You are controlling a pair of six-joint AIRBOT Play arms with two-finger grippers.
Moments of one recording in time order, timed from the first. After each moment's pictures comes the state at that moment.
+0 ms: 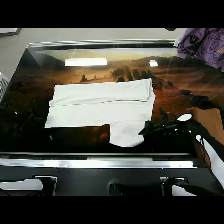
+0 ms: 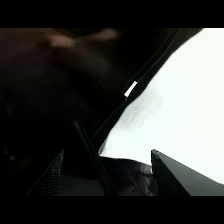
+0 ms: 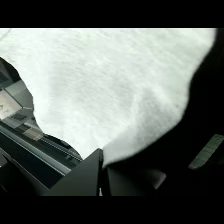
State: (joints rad) left arm 0.56 -1.56 1.14 1.11 -1.29 -1.49; right arm -0.09 -1.37 0.69 -0.66 1.17 1.27
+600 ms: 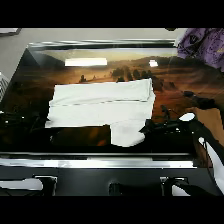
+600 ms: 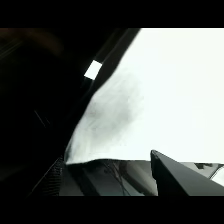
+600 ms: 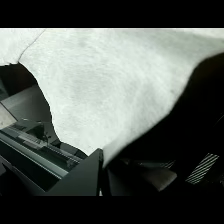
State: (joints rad) left arm 0.56 -1.60 1.03 0.94 -1.24 -1.33; right arm -0.08 -1.29 0.69 -0.66 1.14 1.30
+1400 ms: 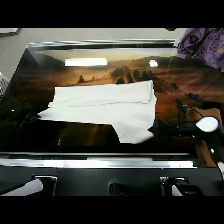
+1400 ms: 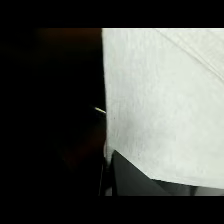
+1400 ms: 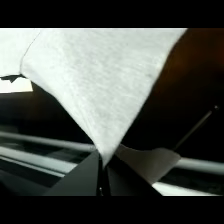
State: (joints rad) left arm 0.51 -1.28 1.05 1.04 -1.33 -1.51; right arm -0.08 -0.84 0.69 -0.90 1.25 1.57
